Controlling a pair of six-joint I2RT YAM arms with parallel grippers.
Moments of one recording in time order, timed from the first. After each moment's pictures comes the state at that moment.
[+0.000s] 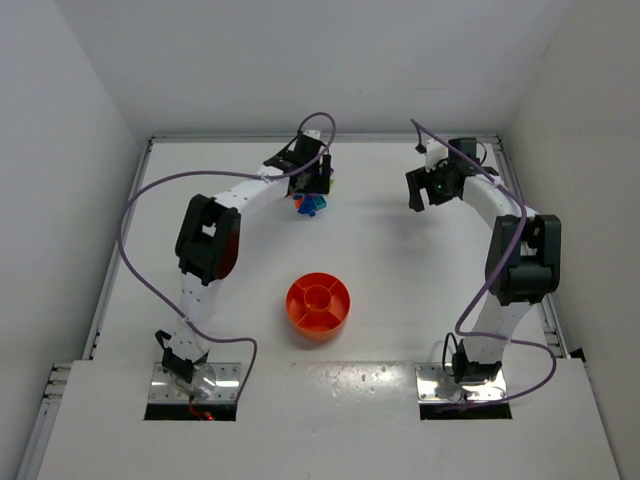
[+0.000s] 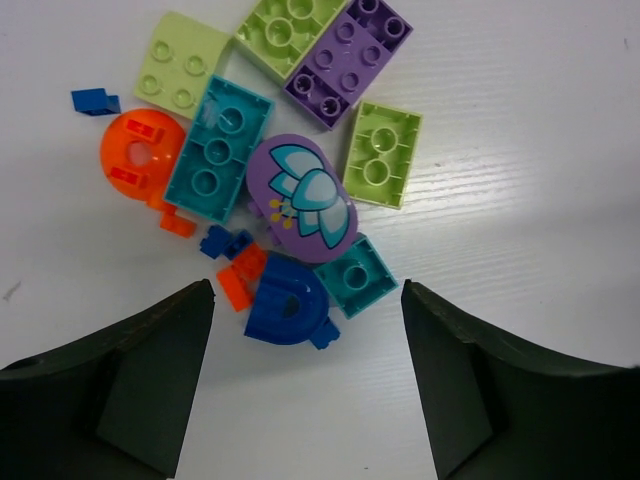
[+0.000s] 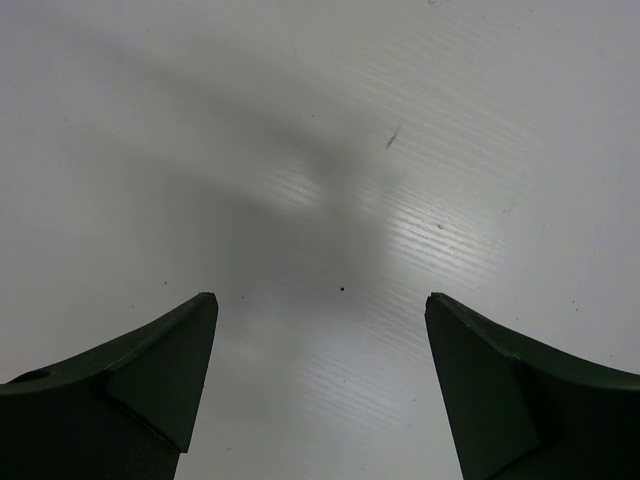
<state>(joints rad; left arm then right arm) -0.48 2.20 1.82 -0.40 -0.20 -0.33 -0.01 1.85 1.32 -0.39 -0.27 -0.34</state>
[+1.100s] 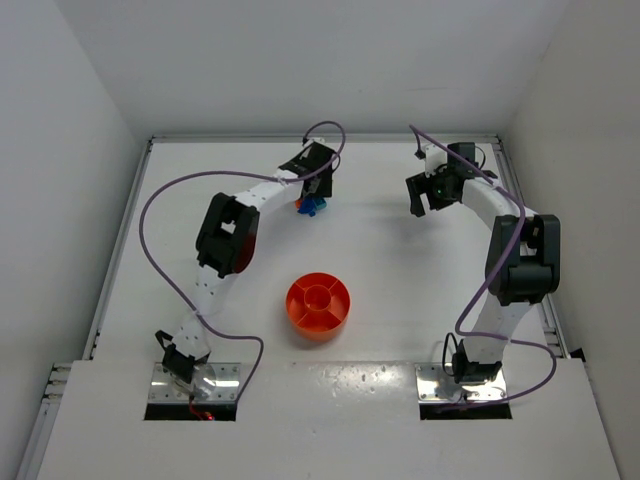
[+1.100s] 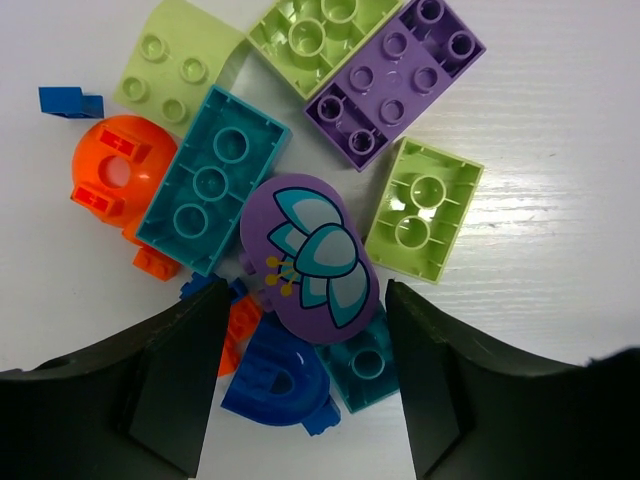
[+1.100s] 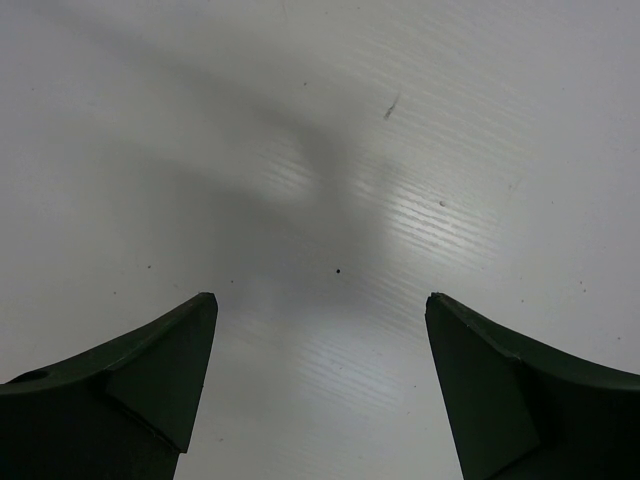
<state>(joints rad) -0.51 2.38 1.98 -0.43 -0.35 -0.40 -0.01 1.85 1.28 -0.39 -0.24 -0.36</state>
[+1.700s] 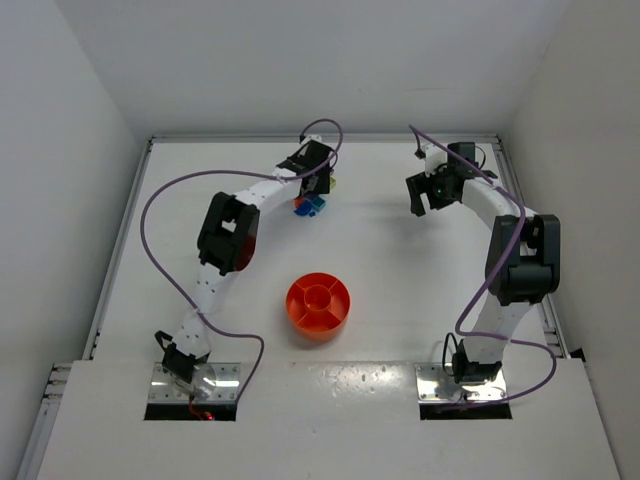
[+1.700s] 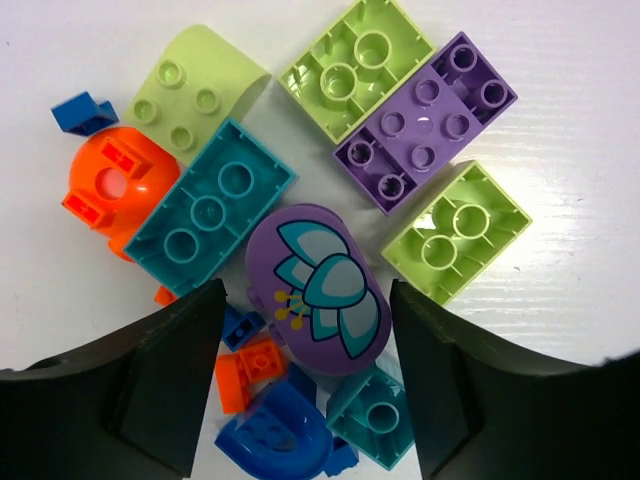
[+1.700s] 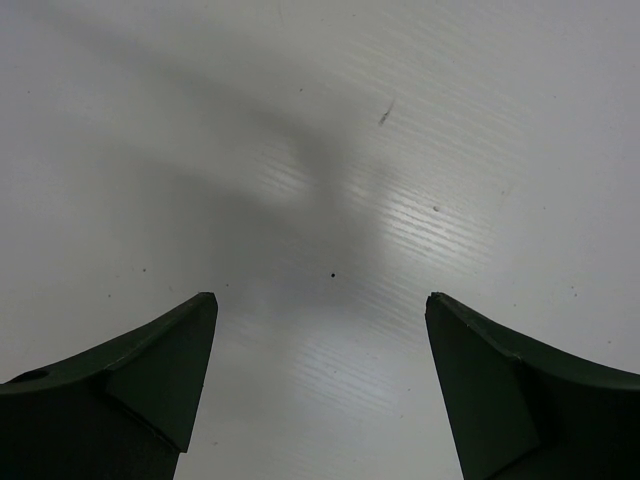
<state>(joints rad) -0.49 2.43 2.02 -0.42 -0.37 -0.39 -0.01 1.85 1.28 -0.38 -0.24 -0.37</state>
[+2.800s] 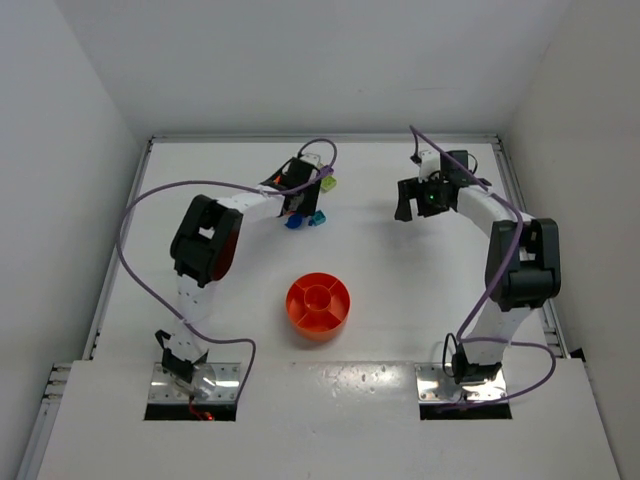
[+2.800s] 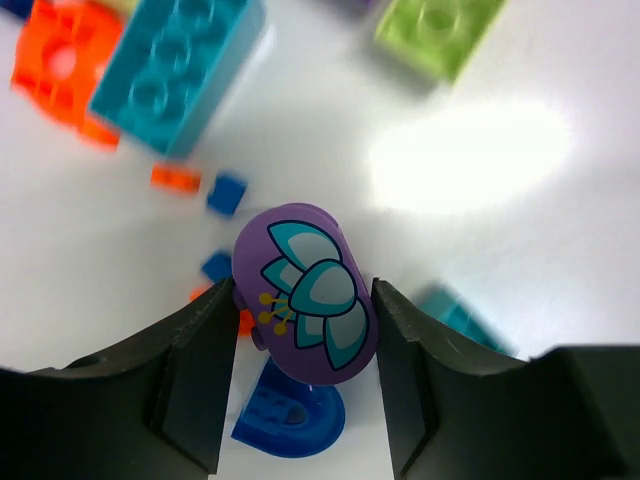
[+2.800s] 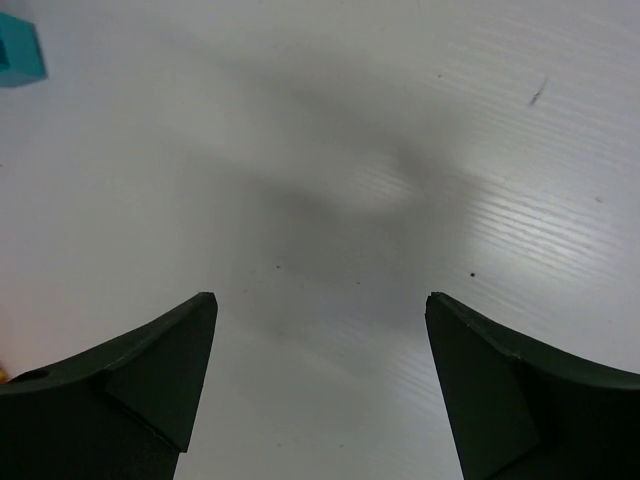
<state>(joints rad) -0.47 2.19 1.57 -0.17 -0.18 -0.18 0.02 1.81 1.19 -0.34 -0.37 -0.18</state>
